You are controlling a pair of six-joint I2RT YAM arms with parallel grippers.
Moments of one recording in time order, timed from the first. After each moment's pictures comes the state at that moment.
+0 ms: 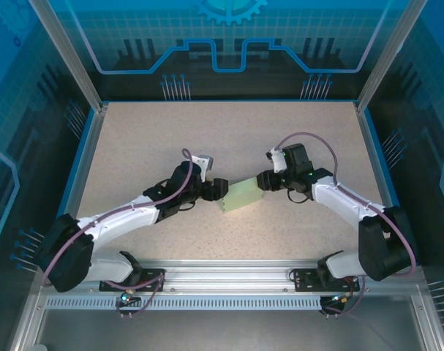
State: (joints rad) left arm -0.67 1.29 0.71 -0.03 0.03 -0.54; right arm 0.37 1.39 0.82 -0.33 -0.30 0.19
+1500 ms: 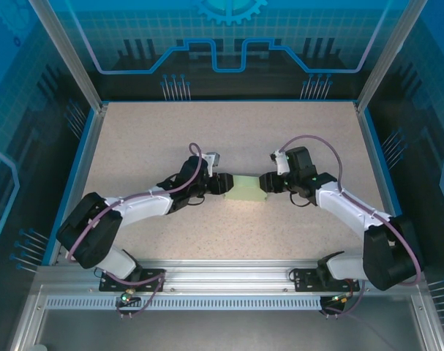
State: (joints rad) left arm -0.63 1.52 0.76 0.17 0.17 -0.64; right arm 0.36 1.31 0.78 -0.32 -0.27 0.23
